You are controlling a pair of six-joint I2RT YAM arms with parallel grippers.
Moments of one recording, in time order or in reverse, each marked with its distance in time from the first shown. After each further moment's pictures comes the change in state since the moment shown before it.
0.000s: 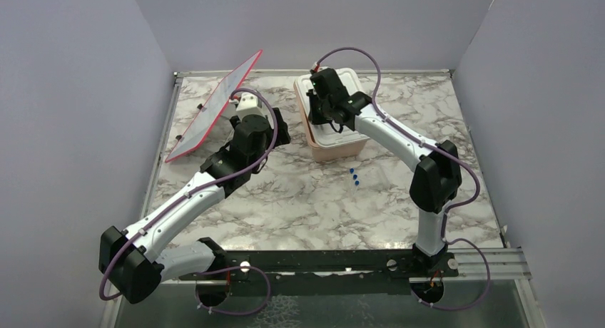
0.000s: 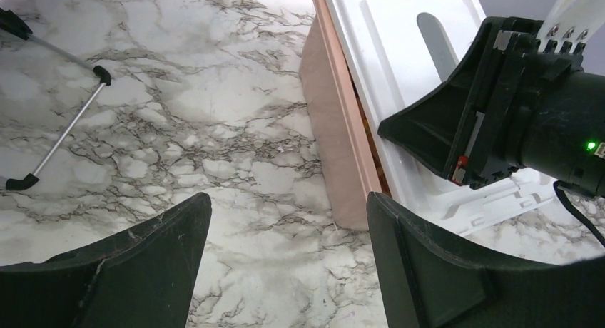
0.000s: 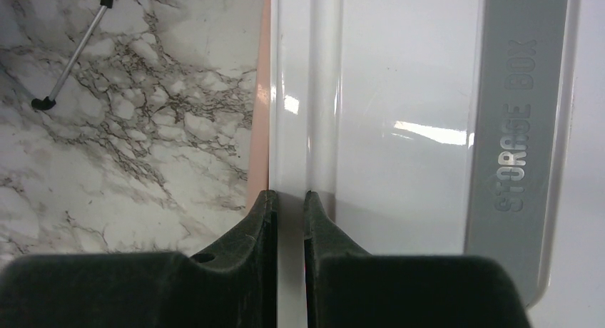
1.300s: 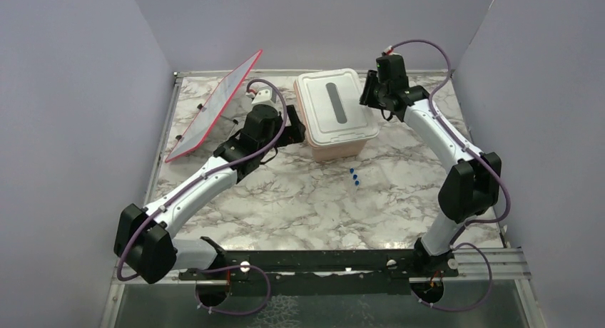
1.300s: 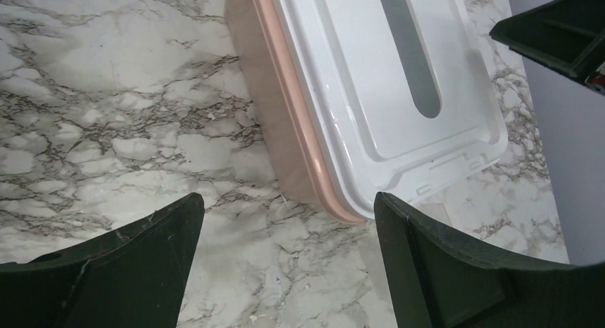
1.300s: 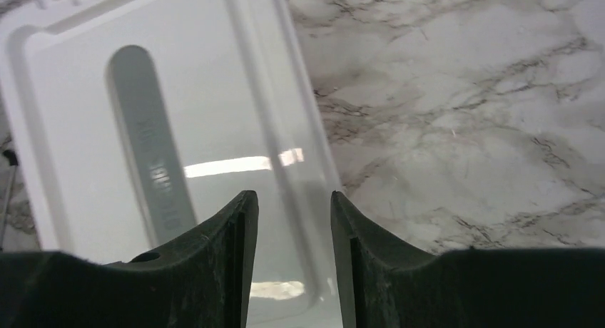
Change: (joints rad) left arm 0.047 0.138 0.041 0.021 0.267 -0.076; right arm -0.301 -0.204 -0.167 0.058 0.010 0.070
